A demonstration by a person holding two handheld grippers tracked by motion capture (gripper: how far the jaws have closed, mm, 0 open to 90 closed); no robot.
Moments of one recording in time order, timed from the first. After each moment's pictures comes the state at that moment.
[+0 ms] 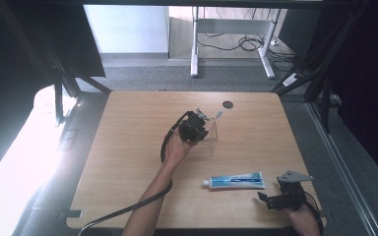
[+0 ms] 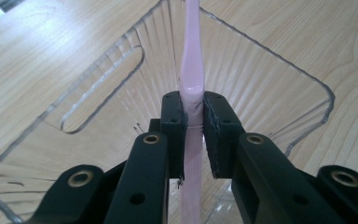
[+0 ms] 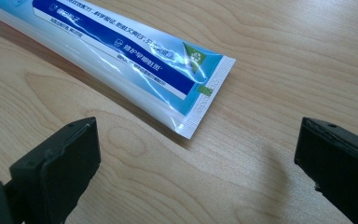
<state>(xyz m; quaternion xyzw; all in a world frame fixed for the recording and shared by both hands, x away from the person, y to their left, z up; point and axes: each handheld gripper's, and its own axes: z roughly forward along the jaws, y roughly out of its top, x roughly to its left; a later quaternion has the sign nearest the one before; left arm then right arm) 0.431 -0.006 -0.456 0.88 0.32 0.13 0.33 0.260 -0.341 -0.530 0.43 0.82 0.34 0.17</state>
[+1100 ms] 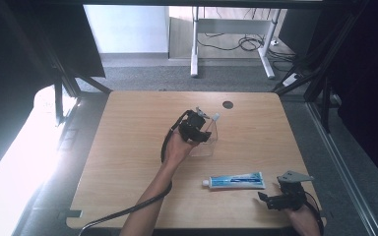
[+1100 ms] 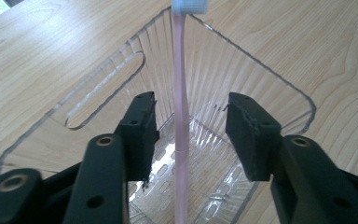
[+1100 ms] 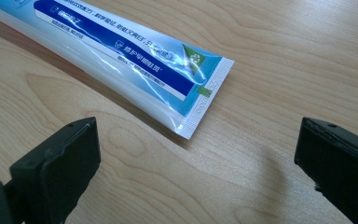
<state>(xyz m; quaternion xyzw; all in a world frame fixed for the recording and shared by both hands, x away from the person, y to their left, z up) 0.427 -0.005 -0.445 0.87 0.34 0.13 0.34 0.259 -0.341 -0.529 0.43 0.82 0.34 0.17</state>
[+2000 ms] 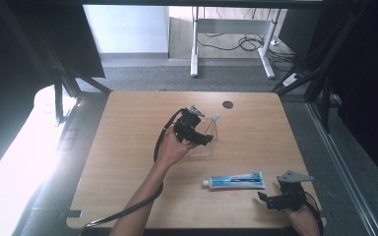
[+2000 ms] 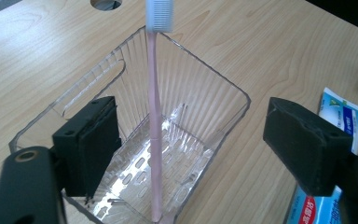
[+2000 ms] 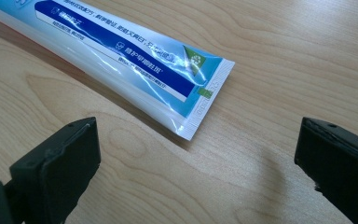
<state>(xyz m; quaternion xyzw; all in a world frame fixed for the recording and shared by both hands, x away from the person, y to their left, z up) 0.413 0.013 -0.424 0.86 0.33 0.09 0.37 0.259 -0.341 -0.529 0.43 0.82 0.34 0.17</state>
